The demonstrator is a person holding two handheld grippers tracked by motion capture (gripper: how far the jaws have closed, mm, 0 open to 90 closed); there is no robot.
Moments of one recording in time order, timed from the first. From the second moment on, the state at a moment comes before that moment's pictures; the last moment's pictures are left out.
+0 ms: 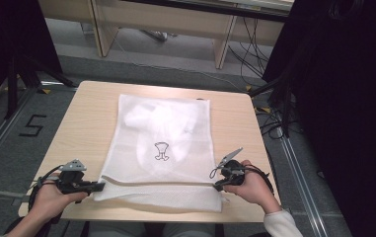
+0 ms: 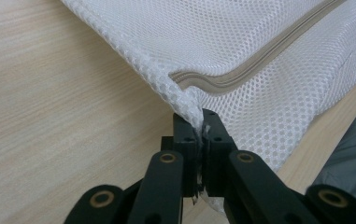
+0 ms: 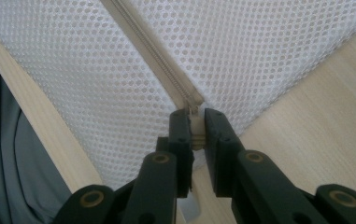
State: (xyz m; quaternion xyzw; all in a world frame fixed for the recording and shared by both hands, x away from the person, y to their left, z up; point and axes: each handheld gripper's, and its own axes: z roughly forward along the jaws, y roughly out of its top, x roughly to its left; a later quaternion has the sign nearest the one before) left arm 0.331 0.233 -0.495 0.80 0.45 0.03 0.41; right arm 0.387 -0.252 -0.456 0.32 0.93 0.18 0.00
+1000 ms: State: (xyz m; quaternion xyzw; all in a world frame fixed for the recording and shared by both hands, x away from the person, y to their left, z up) left arm 0.337 0.255 -0.493 0.75 0.48 0.11 0.44; right arm 0.381 -0.272 -0.465 0.49 0.78 0.38 0.05
